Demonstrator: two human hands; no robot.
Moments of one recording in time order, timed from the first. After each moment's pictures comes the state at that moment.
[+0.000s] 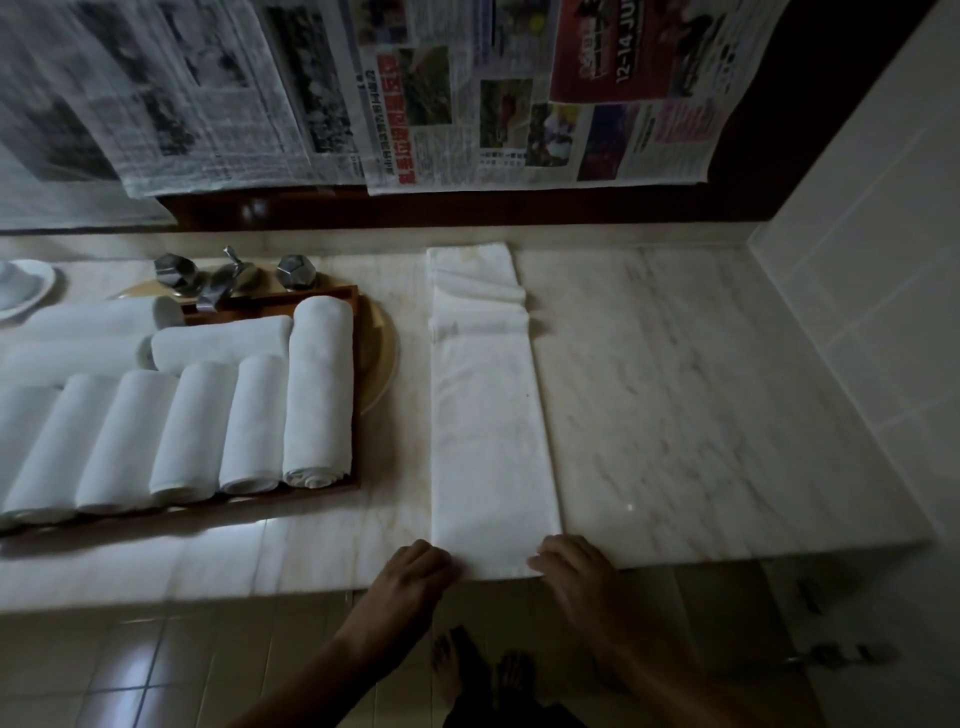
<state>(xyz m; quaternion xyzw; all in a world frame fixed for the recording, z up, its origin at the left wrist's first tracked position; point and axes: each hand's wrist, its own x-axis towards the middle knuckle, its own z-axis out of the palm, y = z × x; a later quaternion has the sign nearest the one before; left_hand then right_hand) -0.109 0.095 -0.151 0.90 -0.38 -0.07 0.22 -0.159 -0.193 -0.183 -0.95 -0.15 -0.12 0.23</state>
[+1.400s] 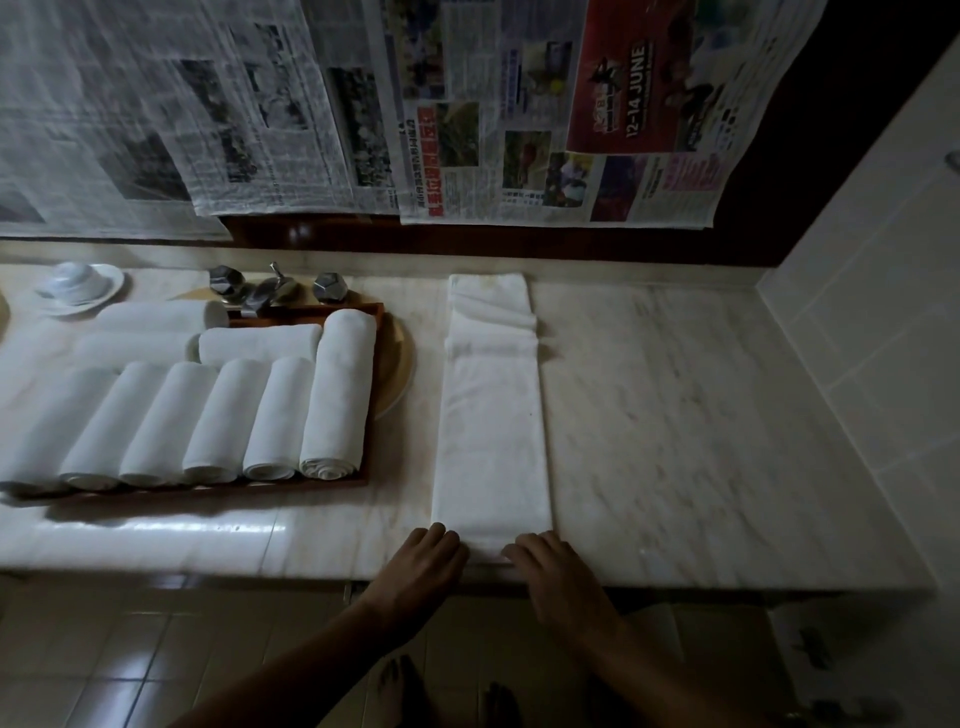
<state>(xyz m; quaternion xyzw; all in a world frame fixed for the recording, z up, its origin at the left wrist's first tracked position) -0.106 0.065 -0.132 0.91 -0.40 -0.01 0.04 -0.140 -0.179 -0.134 -0.96 -0.22 -0.03 0.15</state>
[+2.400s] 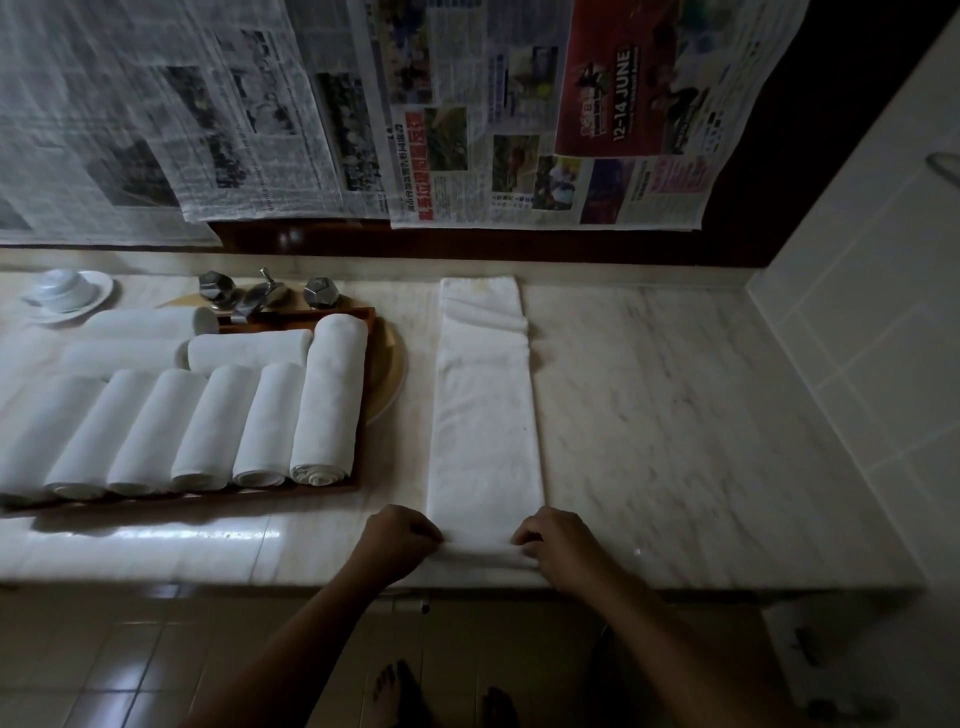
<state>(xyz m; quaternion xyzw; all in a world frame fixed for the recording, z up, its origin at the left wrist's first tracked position) -0.059 0.063 -0.104 0.91 0.00 -0.23 0.35 -0.090 -0.197 -0.122 -0.95 -0.04 0.17 0.26</state>
